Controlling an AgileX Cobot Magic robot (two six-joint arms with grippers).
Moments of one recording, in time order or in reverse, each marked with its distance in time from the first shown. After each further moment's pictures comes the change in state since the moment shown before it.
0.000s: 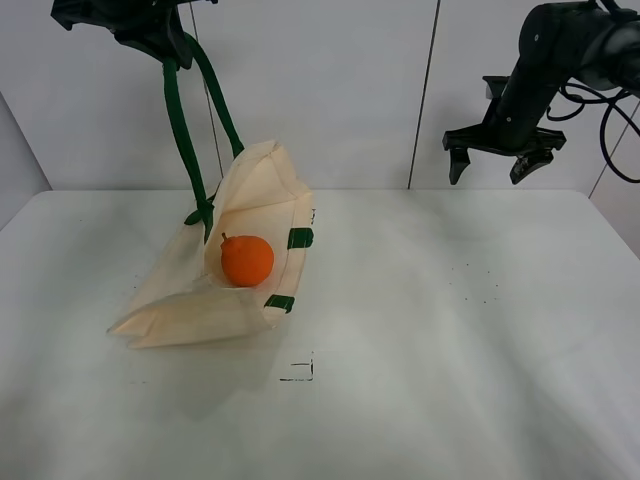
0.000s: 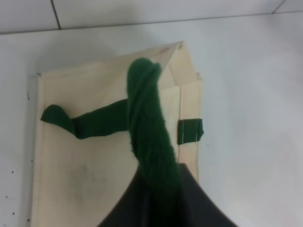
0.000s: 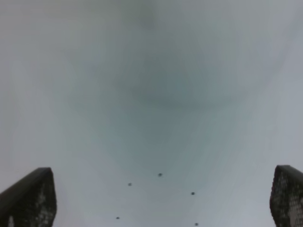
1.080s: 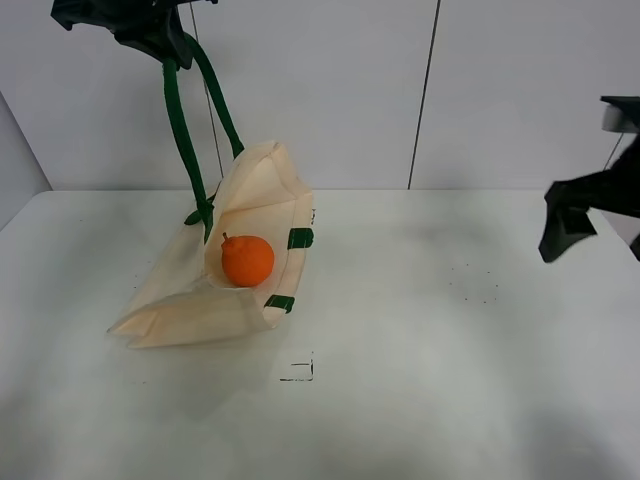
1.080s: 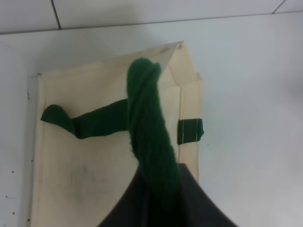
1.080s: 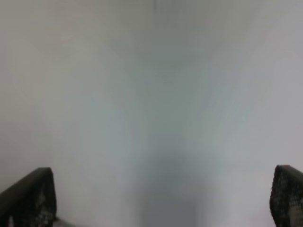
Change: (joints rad) left arm 0.000 0.000 0.000 0.000 0.000 0.000; right arm -0.024 -0.909 1.015 0.049 -0.001 -0.046
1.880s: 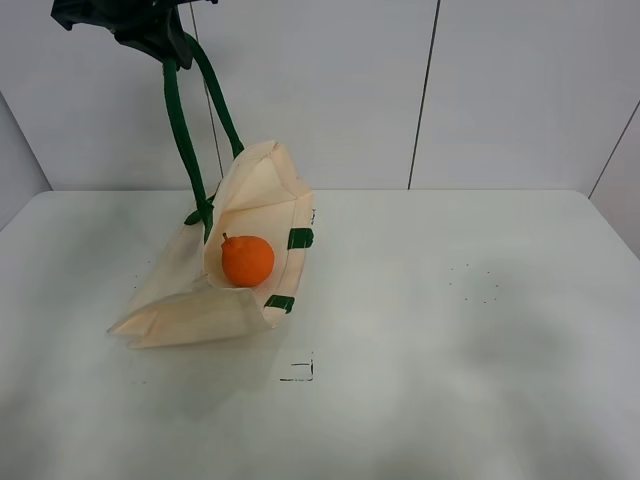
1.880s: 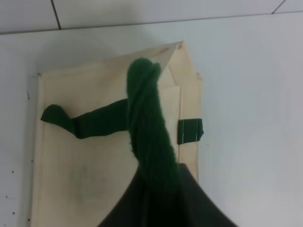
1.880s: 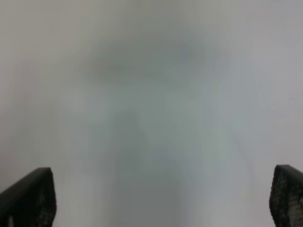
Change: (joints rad) left arm 0.000 0.000 0.000 0.000 0.000 0.000; right arm 0.000 -1.050 0.659 -0.056 -0.181 -0.013
